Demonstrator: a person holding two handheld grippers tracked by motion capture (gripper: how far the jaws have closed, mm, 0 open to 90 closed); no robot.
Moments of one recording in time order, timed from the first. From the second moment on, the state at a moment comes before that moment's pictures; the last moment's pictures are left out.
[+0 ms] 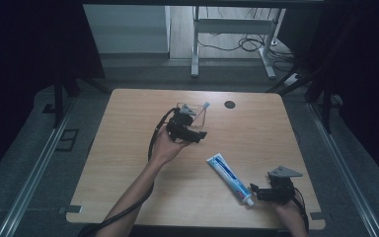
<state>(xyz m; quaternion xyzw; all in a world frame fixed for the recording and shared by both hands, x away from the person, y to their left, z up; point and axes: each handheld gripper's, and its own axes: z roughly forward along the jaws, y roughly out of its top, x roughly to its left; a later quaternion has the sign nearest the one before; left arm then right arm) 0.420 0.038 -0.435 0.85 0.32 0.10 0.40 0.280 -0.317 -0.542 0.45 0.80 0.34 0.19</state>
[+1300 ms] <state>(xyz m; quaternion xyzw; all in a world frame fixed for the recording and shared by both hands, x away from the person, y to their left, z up) 0.347 0.079 -0.487 0.85 0.33 0.09 0.40 0.280 -0.317 -0.542 0.45 0.80 0.34 0.19</state>
